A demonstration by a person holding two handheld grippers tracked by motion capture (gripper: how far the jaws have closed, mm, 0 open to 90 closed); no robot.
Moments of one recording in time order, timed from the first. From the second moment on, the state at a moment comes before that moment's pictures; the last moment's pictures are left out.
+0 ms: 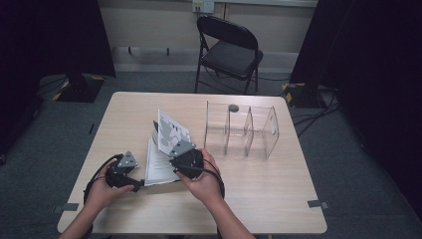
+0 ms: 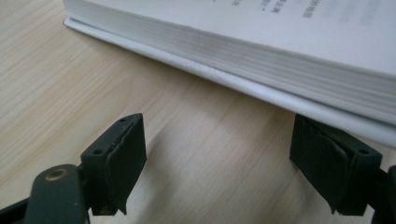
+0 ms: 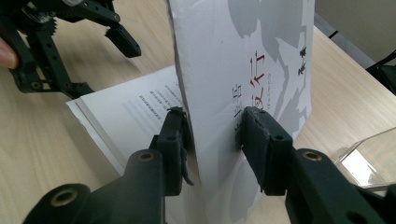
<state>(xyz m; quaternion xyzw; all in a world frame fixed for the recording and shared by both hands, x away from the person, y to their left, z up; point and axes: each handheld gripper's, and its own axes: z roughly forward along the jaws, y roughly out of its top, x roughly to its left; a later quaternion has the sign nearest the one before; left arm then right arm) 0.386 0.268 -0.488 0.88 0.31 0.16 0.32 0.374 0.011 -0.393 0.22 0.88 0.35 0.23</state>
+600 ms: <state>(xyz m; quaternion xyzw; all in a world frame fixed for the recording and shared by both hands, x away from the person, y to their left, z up) 0.386 0.256 -0.490 0.88 0.29 0.17 0.34 0.369 0.012 -0.379 0.21 0.89 0.34 0.23</state>
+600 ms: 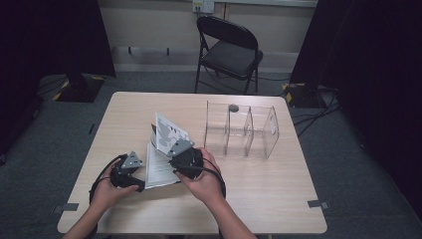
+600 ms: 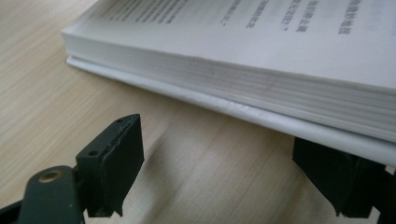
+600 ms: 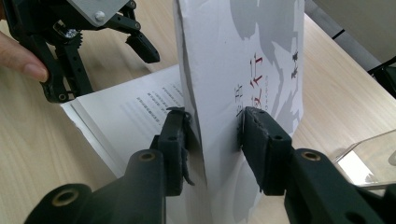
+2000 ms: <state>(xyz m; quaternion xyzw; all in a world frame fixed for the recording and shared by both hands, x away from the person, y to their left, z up) 0.366 0.233 -0.493 0.90 0.24 0.10 0.35 0.400 -0.060 -0.491 0.25 0.90 0.34 0.11</state>
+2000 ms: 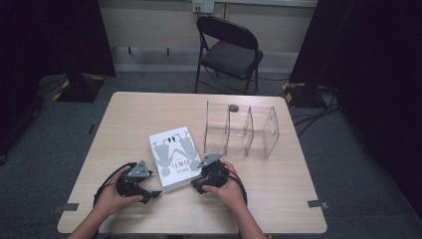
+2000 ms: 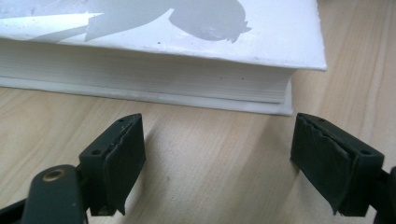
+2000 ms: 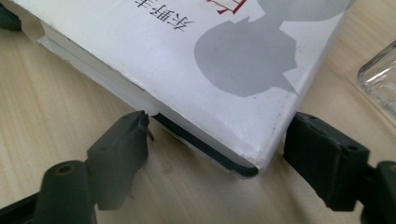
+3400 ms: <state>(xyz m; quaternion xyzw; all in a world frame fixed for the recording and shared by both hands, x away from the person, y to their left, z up) 0.368 0.237 -0.455 0.88 0.28 0.13 0.36 0.367 0.001 -0.472 0.20 0.90 0.32 0.21</state>
